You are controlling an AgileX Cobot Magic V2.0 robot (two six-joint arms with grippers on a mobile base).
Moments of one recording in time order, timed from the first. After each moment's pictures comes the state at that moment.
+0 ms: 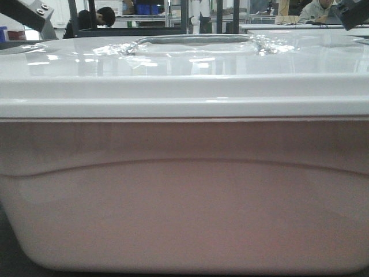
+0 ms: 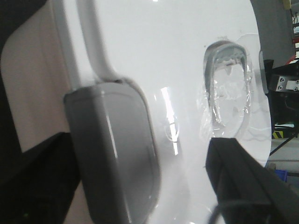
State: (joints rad) left arm 0.01 1.28 -0.81 -1.14 1.17 0.71; right arm -0.20 1.19 -0.79 1.03 1.20 -0.55
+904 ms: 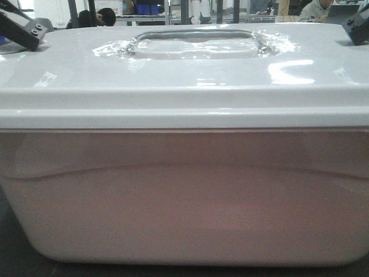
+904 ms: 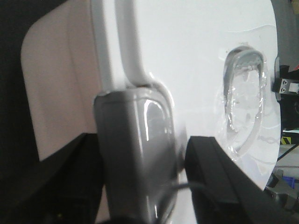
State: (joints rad) left arm 0.01 1.29 -0.81 -1.12 1.15 0.70; right arm -0.20 1.19 -0.79 1.01 1.18 -0.55
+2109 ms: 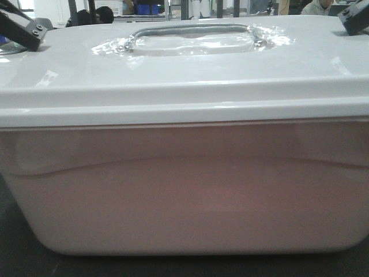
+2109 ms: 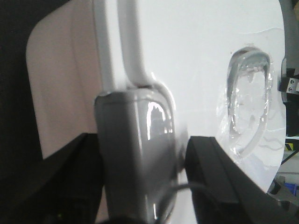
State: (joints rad) left arm 0.01 1.29 -0.81 -1.12 1.12 0.69; right arm -0.20 1.19 -0.79 1.06 1.16 -0.55
